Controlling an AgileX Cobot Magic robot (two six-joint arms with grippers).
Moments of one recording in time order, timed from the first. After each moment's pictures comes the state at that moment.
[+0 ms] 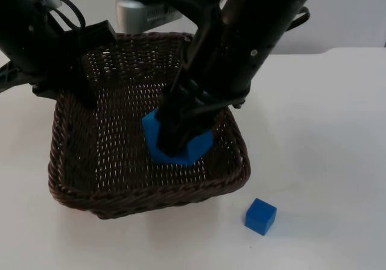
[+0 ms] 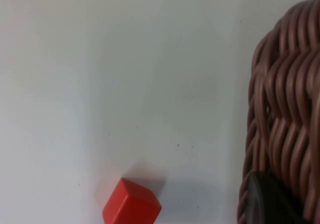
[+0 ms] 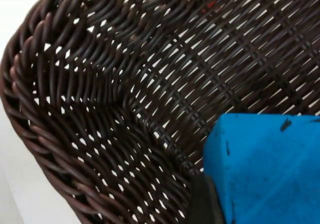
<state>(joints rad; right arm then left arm) 0.79 1.95 -1.51 0.34 0.87 -0.46 -0.15 1.83 -1.19 -0.42 0.74 -0.13</state>
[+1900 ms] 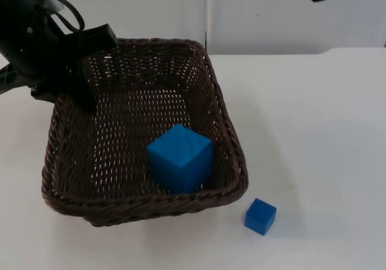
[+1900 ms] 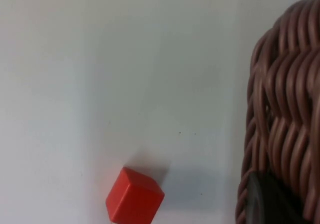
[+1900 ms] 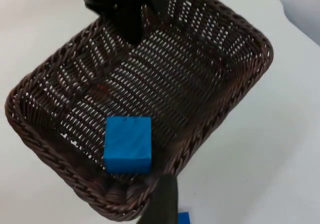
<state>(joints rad) 0.79 1.19 -1.13 -0.02 0.72 -0.14 -0.15 1.83 -1.19 -0.43 0.77 -0.09</state>
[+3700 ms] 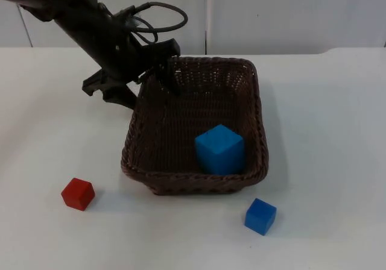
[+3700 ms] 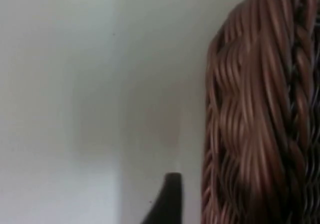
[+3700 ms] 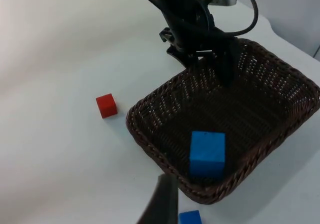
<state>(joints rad) 0.79 0.98 -0.96 -0.02 0.66 -0.06 -0.21 2.35 -1.73 -0.60 0.78 0.13</state>
